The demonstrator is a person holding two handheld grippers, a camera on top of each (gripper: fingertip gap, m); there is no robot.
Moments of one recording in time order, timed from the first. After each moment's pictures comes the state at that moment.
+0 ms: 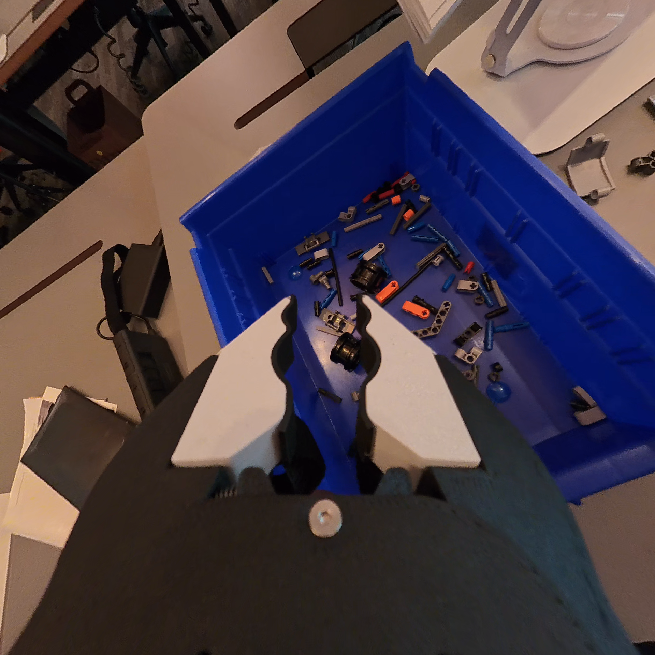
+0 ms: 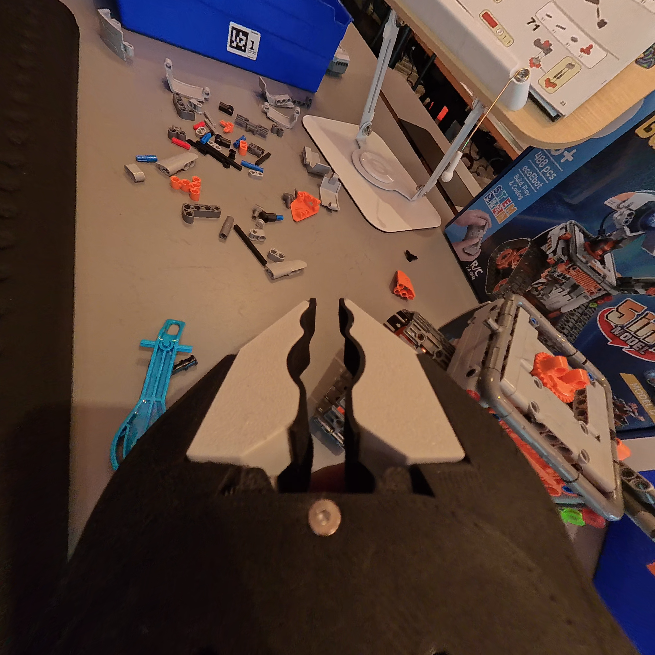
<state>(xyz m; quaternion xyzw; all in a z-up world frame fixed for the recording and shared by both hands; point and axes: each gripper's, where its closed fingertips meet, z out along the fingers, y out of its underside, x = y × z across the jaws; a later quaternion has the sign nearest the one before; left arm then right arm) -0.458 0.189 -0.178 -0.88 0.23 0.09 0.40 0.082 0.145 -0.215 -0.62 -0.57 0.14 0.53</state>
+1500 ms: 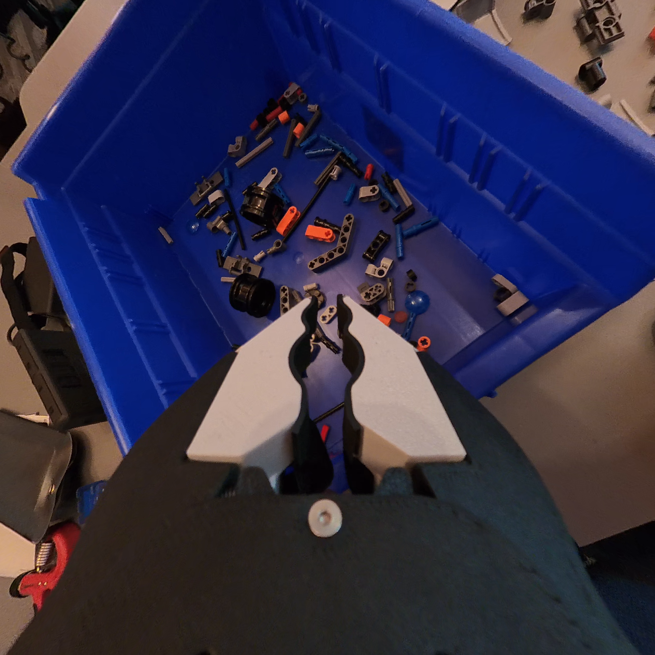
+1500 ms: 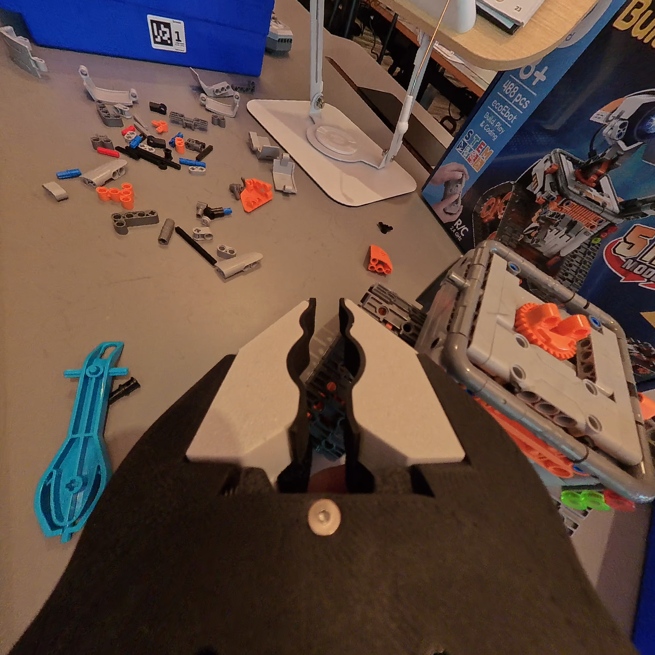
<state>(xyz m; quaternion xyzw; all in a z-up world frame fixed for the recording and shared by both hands) -0.424 0.126 -0.241 -0.87 0.32 0.06 0.37 0.092 0.183 -0.226 -0.67 -0.50 0.17 0.53</state>
